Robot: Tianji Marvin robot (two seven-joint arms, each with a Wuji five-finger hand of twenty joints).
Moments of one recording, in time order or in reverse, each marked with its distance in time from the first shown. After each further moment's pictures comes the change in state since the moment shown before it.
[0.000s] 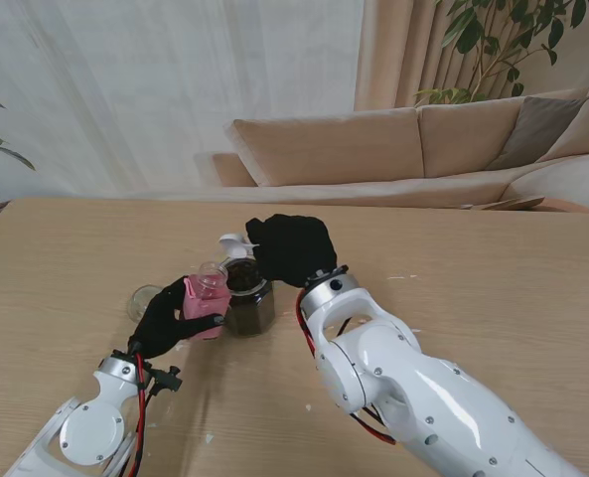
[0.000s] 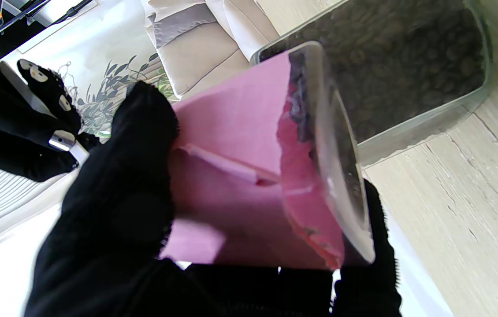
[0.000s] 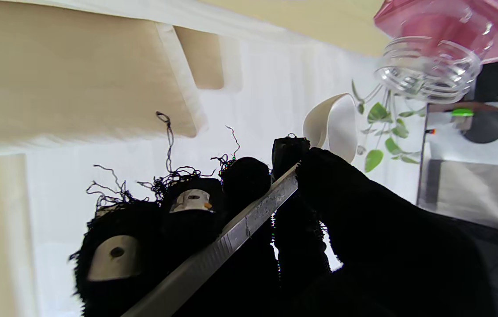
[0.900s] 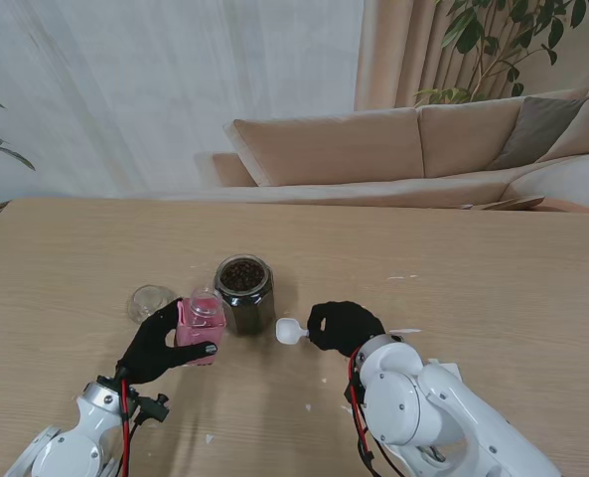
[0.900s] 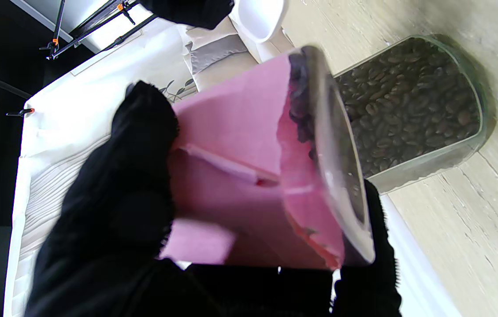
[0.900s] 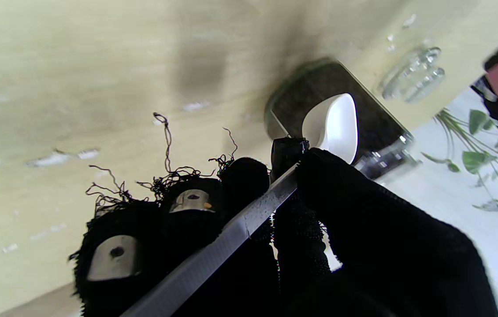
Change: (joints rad) left arm 0.122 0.027 -0.057 -0.056 -0.047 -0.148 -0.092; right arm -0.333 0.039 0.236 -0.022 0.473 0.137 0.152; left_hand 0.000 0.000 0.000 0.000 0.000 0.000 0.000 0.000 0.000 0.000 0.000 0.000 0.000 0.000 0.000 0.000 0.001 0.000 0.000 0.000; right_hand 0.000 0.000 0.000 0.000 0.000 0.002 0.000 0.000 -0.001 0.010 0.000 0.000 0.000 0.000 0.000 0.000 -0.002 0.001 0.000 0.000
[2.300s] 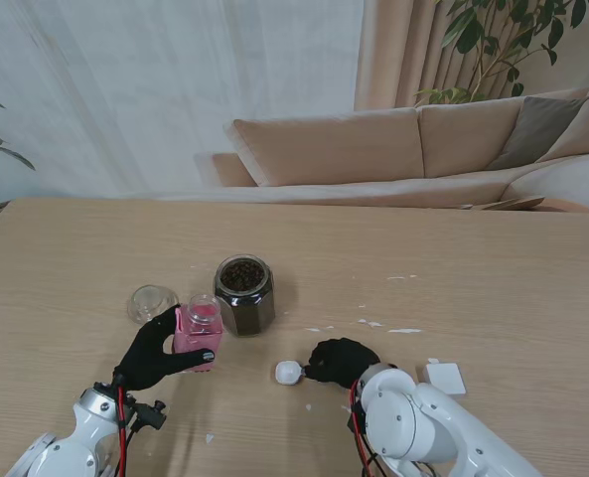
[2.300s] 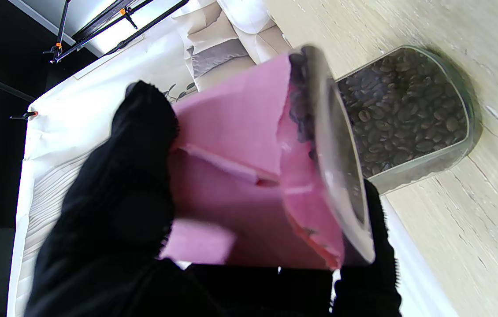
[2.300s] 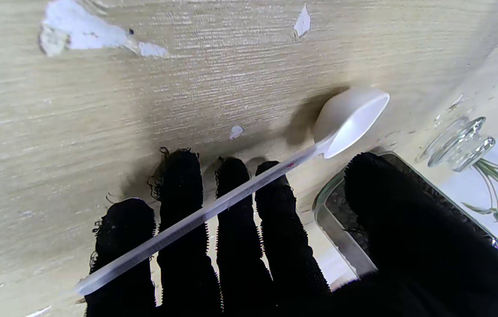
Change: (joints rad) left arm 0.021 0.004 -0.009 0.003 0.001 -0.027 -0.005; right arm -0.008 0.000 -0.038 0.171 0.102 -0.056 -0.010; left_hand 0.000 0.000 0.000 0.000 0.000 0.000 0.000 0.000 0.000 0.000 0.000 0.000 0.000 0.000 0.000 0.000 0.001 0.000 0.000 0.000; right_hand -0.206 0.052 -0.135 0.063 -0.144 0.158 -0.516 -0.131 -0.377 0.075 -0.384 -0.443 -0.484 0.127 -0.615 -0.229 -0.680 0.114 -0.307 0.060
